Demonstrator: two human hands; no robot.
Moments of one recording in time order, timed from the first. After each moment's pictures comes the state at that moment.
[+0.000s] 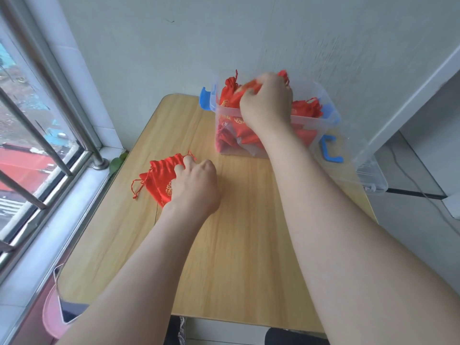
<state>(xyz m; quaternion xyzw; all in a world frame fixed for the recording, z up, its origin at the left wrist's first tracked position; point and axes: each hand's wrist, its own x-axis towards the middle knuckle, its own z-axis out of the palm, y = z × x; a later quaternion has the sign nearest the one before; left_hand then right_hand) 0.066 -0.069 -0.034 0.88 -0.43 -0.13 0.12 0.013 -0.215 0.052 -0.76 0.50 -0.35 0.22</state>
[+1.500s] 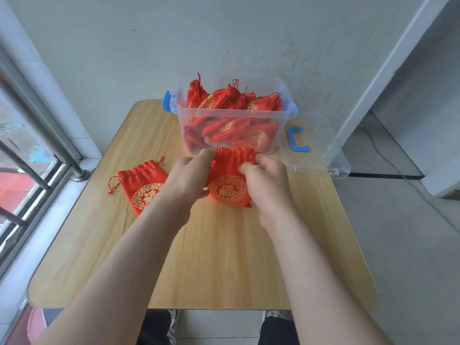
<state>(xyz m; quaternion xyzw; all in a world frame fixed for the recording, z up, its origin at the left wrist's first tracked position) 0.016 -0.079 -0.003 0.70 -0.22 -0.43 0.52 -0.116 -0.143 -0.014 -0.53 0.50 -0.35 0.58</state>
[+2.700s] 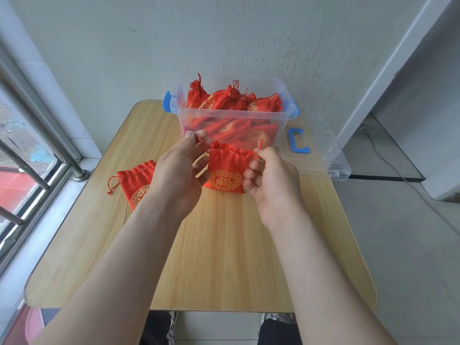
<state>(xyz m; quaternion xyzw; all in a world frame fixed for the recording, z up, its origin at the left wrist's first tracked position) 0.017 -0.078 0.010 0.52 -0.13 -0.48 0.69 -0.120 -0.140 0.011 -0.34 0.46 -0.43 0.70</state>
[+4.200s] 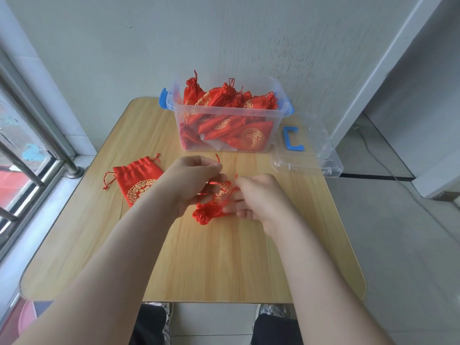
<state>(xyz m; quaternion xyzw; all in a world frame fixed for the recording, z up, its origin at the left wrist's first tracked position) 0.016 -0.074 -0.003 0.66 -0.26 -0.51 0.49 -0.135 -0.124 -0.004 -0.56 0.55 -0.19 0.60</state>
